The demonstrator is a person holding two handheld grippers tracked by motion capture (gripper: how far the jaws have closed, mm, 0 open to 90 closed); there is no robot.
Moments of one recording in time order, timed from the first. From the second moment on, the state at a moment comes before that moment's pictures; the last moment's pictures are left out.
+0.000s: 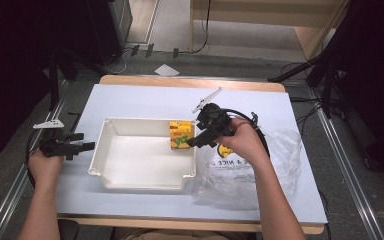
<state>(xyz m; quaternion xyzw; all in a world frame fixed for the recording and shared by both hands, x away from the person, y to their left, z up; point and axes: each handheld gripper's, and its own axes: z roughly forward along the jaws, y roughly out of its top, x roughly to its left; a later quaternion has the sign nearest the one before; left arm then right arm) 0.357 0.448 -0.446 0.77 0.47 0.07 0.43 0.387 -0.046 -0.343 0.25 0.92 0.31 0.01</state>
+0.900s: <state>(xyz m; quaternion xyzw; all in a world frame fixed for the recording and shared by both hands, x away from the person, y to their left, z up) 0.357 0.448 -0.447 0.77 0.47 0.07 0.42 0.407 -0.109 -0.355 0.27 0.90 0.33 0.02</state>
